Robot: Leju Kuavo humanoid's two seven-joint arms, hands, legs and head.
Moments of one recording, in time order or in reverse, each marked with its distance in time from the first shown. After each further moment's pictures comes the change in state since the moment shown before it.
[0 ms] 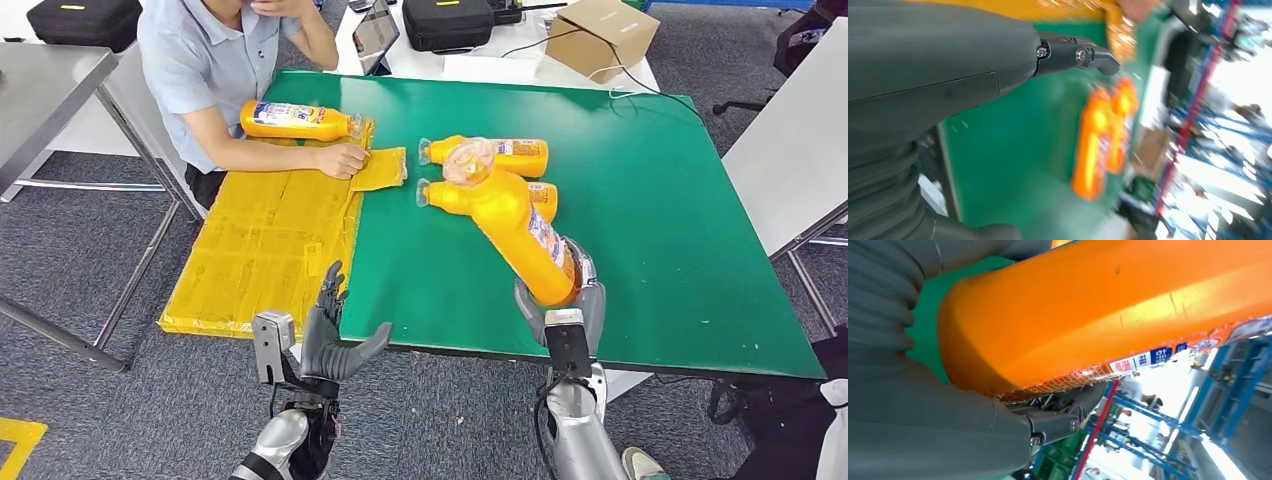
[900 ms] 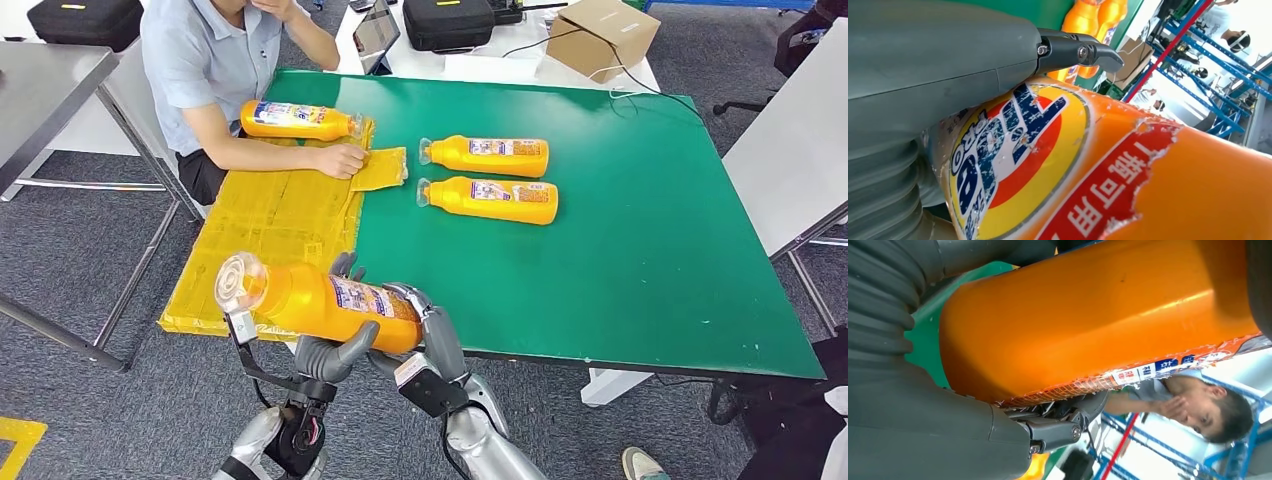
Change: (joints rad) left arm 0.036 0.033 0.001 -0.138 0.355 -0.332 0.118; right arm -0.077 0.109 0.439 0.295 0.037 0.158 -0.035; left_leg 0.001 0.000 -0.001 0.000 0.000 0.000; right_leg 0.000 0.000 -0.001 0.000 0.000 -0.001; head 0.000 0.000
